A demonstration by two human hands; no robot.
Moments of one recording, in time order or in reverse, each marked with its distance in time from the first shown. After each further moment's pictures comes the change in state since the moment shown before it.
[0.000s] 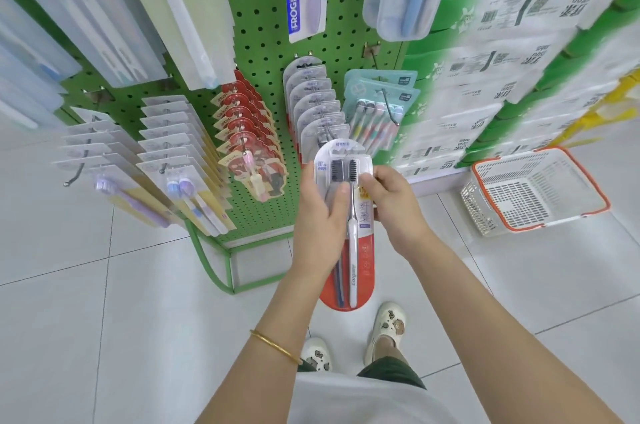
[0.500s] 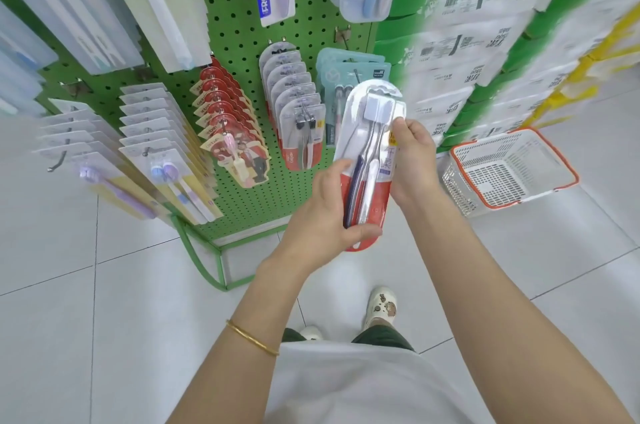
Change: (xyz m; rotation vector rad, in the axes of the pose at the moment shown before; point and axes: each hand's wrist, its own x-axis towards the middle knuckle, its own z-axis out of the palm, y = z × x) left_hand -0.040 0.020 -0.011 0.434 -0.469 0.186; right_hand -0.008 -0.026 -0.029 0.502 0.363 -0.030
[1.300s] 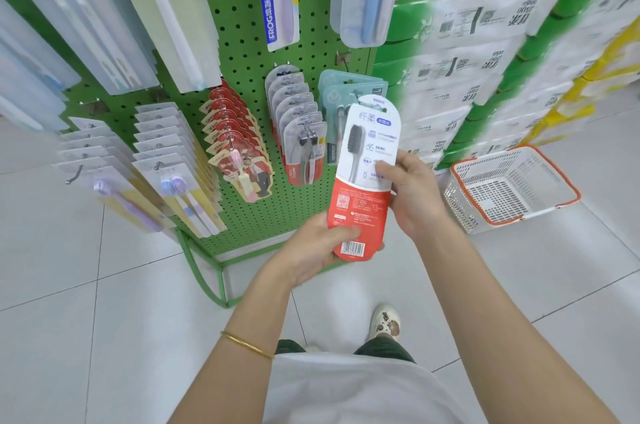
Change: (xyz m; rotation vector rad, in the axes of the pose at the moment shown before) left_hand -0.004 0.000 -0.005 -0.956 -0.318 -0.360; right_hand -0.020 -0.003 -0.019 -0.102 -0.173 0.132
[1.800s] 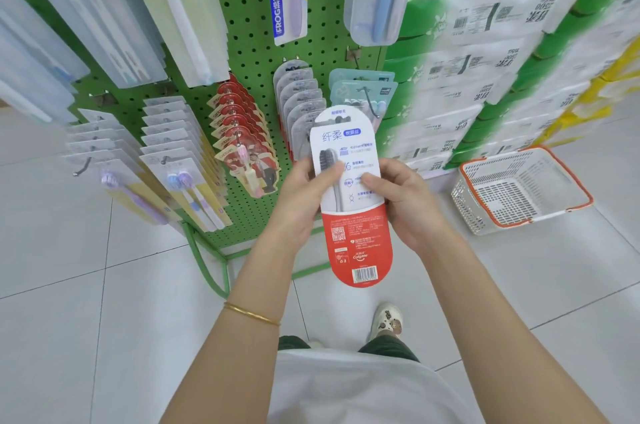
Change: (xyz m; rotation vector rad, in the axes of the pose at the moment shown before) left_hand 0.021 0.036 -0.016 -0.093 0.424 0.242; right_hand -0.007 0.012 0.001 -0.006 -0.308 -0.018
